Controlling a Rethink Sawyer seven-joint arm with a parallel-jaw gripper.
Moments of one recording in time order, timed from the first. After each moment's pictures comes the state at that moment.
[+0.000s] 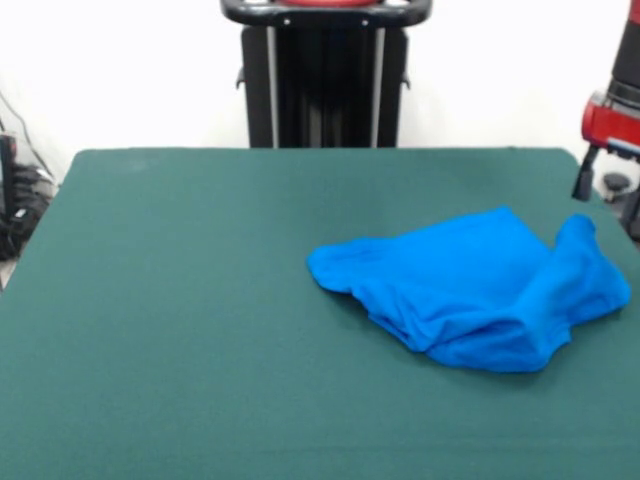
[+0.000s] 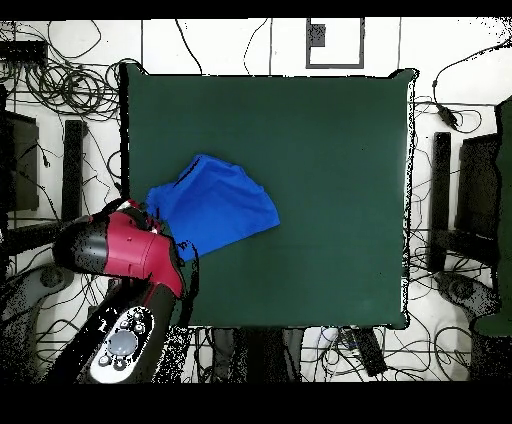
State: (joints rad) arm 0.57 -0.43 -0.40 1.64 0.63 0.39 2.35
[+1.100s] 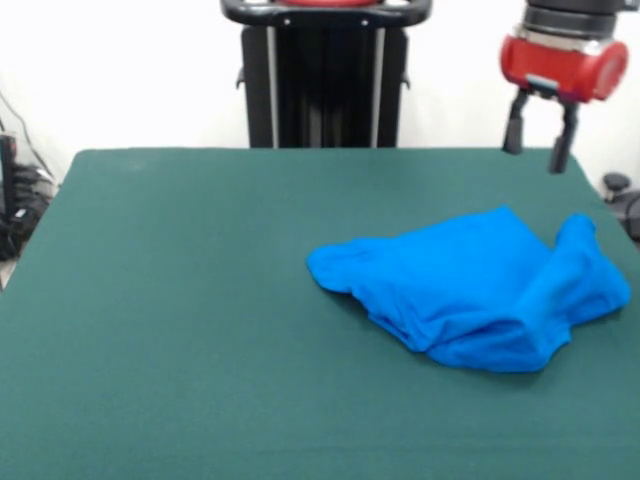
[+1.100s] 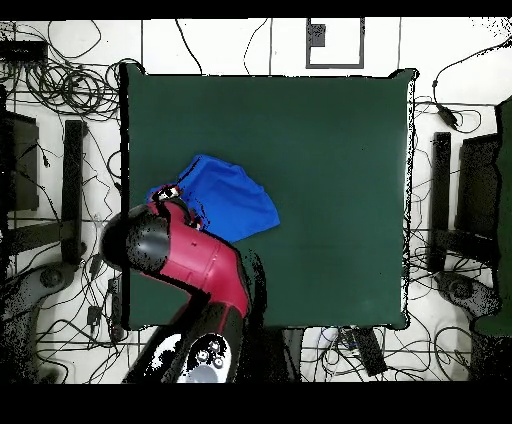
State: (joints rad) arm 0.37 -0.65 -0.38 1.78 0.60 0.37 2.35
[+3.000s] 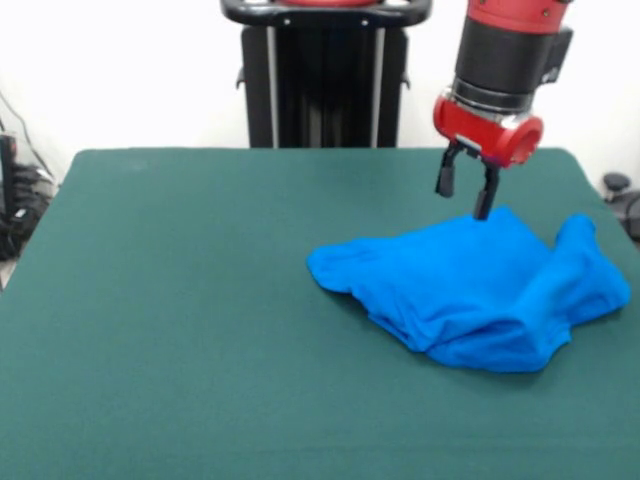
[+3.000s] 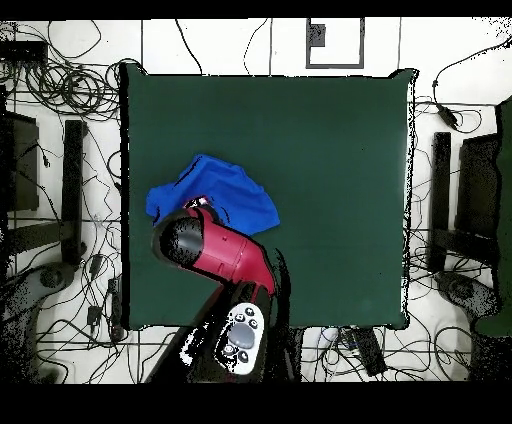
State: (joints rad) arm 0.26 -0.55 -0.30 1.79 0.47 0.32 2.35
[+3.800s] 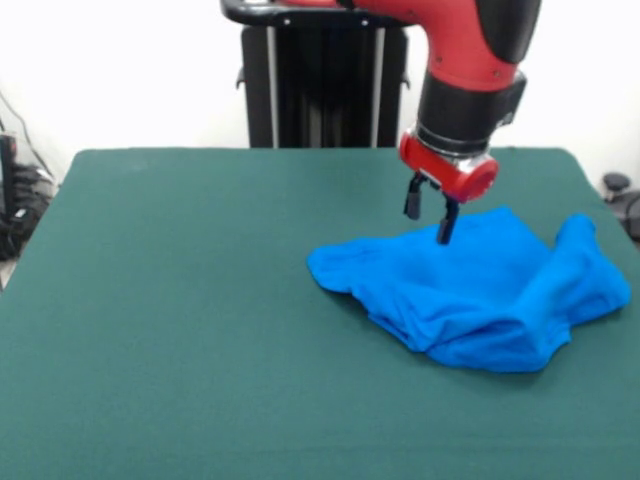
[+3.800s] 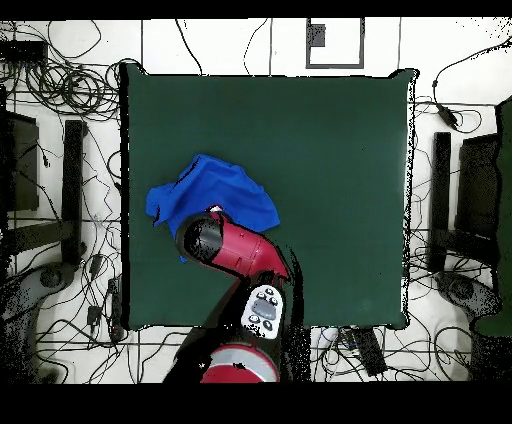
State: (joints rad) arm 0.17 -0.46 -0.25 1.79 0.41 0.31 2.35
